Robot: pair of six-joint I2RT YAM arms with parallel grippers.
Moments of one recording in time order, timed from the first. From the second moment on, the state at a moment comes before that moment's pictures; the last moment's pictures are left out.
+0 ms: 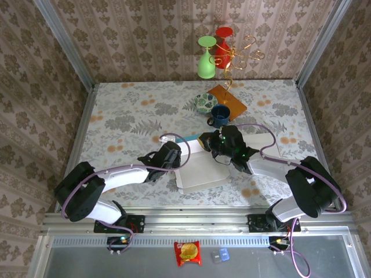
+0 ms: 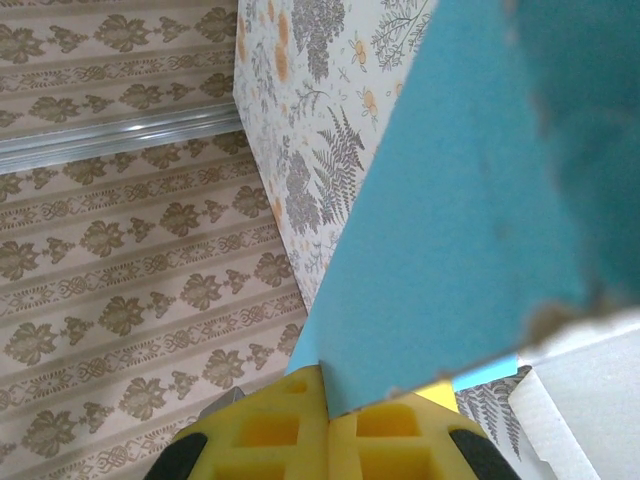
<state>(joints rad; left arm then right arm) -0.88 1.43 0.64 -0.04 -0.34 -0.60 0.59 1.46 0.66 0.41 -0.21 1.55</state>
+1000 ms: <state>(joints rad) -0.85 1.46 0.67 -0.01 -0.33 -0.59 0.59 1.46 0.66 0.40 -0.19 1.61</state>
